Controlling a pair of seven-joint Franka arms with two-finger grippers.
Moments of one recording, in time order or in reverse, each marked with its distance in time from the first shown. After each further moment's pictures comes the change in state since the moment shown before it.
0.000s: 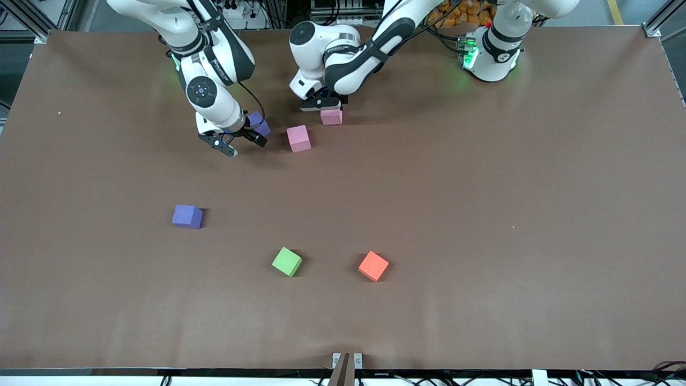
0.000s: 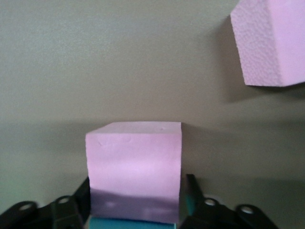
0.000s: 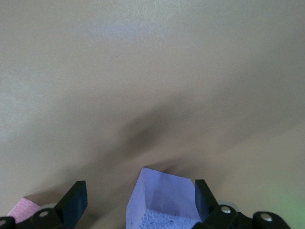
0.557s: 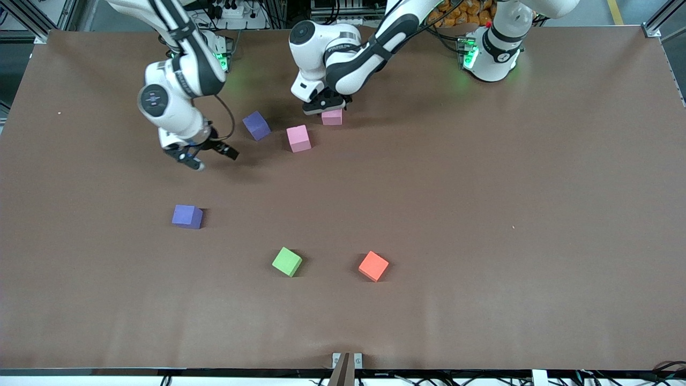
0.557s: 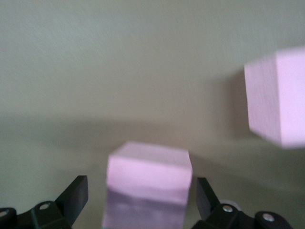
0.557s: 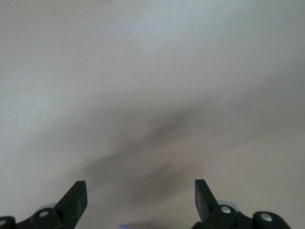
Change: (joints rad) left arm 0.014 -0.044 0.043 0.015 0.000 -0.037 -0.087; right arm -0.118 -0.036 -0.170 0.032 -0.029 0.012 -0.401
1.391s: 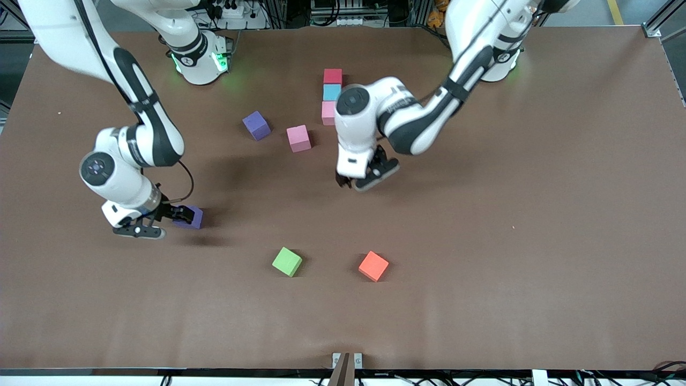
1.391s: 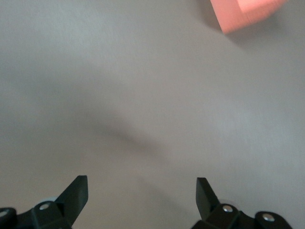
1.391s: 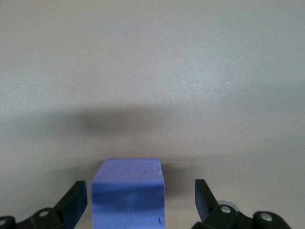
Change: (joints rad) left arm 0.352 0.012 0.064 0.172 0.000 -0.005 -0.006; right arm -0.187 0.435 -0.029 0.543 -0.233 0.004 -0.366
